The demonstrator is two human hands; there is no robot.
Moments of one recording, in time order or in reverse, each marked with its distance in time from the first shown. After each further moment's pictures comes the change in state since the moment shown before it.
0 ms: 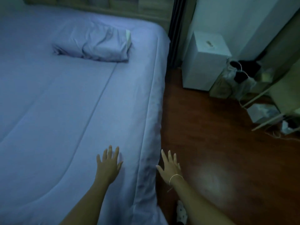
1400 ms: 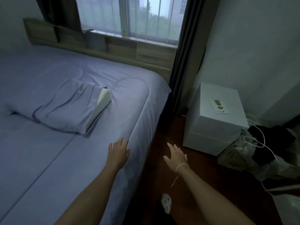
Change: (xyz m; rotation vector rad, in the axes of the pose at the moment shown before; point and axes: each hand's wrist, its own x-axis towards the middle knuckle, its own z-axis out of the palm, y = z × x) left_hand 0.596 0.303 -0.277 -0.148 0.293 -0.027; right_hand 0.561 0.049 -0.497 -0.012 0.117 -0.151
